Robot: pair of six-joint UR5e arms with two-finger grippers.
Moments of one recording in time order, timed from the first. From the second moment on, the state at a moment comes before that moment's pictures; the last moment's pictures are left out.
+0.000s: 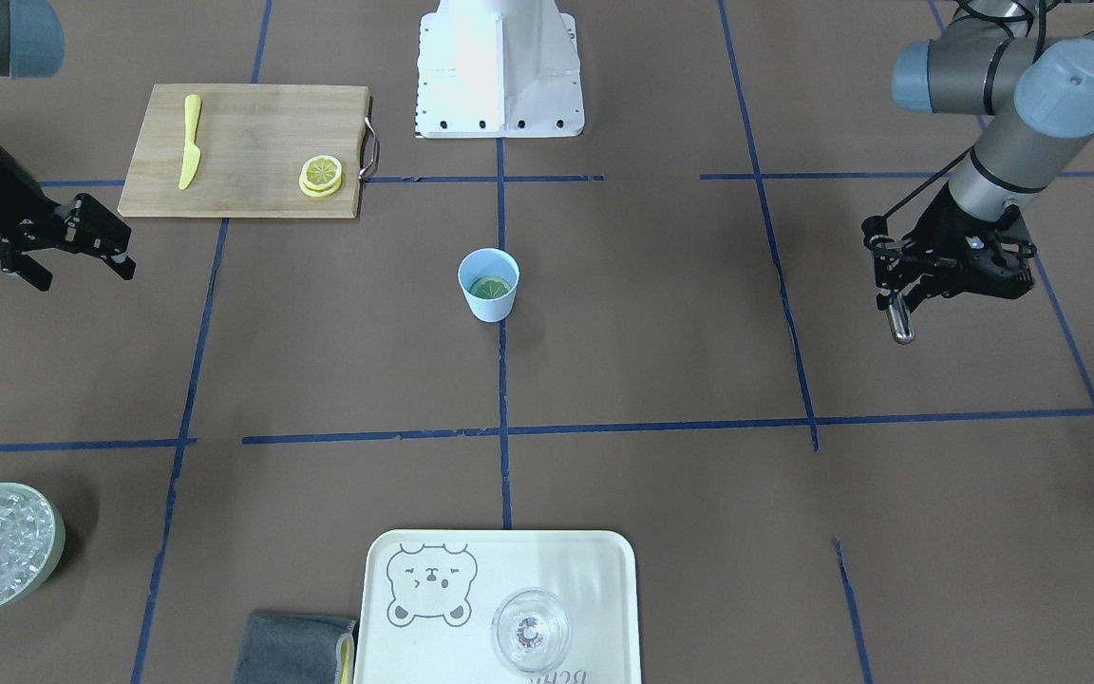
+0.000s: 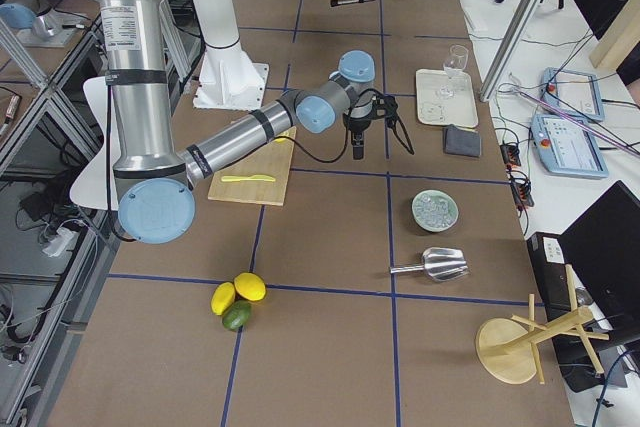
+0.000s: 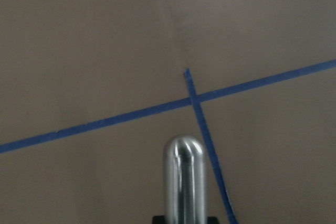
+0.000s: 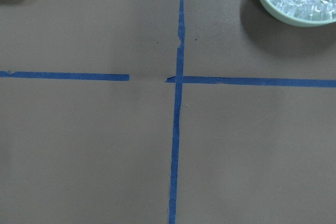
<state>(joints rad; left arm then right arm) -0.93 -1.63 -1.82 -1.90 -2.09 -0.68 1.00 -1.48 1.99 -1.40 2.23 0.83</state>
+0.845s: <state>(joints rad) -0.93 -1.63 -1.67 -1.81 -2.09 -0.65 0.99 -1.48 2.00 -1.40 2.23 0.85</state>
